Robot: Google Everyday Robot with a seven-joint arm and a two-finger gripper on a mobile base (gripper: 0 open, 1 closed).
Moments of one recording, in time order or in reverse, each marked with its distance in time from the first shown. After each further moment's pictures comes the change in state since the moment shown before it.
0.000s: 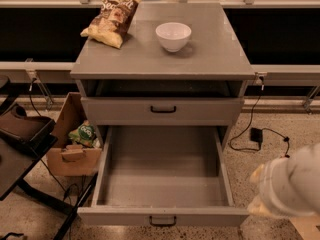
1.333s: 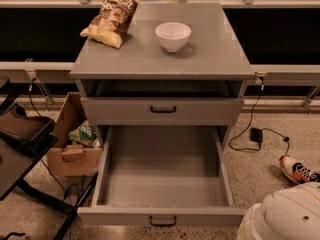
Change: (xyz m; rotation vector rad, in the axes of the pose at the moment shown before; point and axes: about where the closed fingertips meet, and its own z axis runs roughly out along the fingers) arm 0.027 0.101 0.153 -0.261 -0.024 0.071
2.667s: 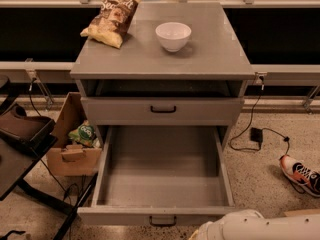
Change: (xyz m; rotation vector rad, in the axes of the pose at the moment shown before) arm -0.104 0.040 0.207 -0.200 -0.360 0.048
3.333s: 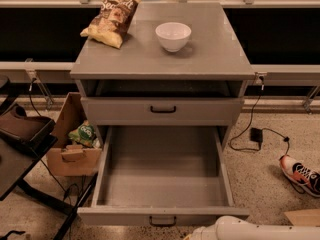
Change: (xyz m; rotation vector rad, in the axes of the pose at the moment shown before) arm 0.015 -0.013 0.092 -0.096 -0.151 0.119
